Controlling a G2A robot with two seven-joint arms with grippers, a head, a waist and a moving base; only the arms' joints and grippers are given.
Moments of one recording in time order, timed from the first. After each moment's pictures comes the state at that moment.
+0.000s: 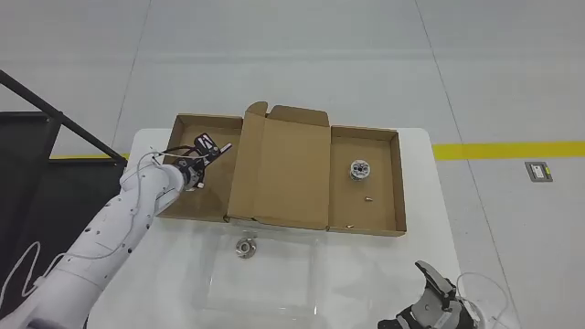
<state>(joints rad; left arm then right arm) 0.41 -0.99 -0.70 -0.96 1.27 -0.36 -0.57 -1.46 -1.05 1.39 -1.59 -1.97 -0.28 -1.48</state>
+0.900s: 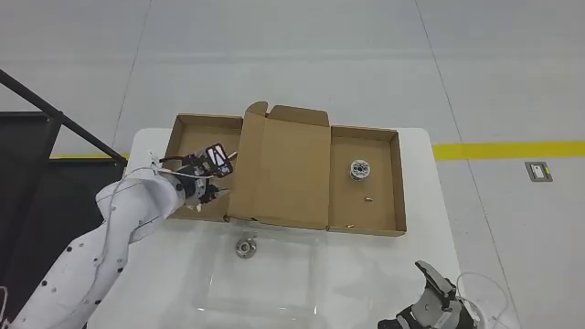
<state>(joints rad) 0.81 -0.83 -1.10 -1.67 1.42 -0.60 -0.52 -1.46 -1.05 1.39 -1.59 -1.97 -0.28 -1.48</state>
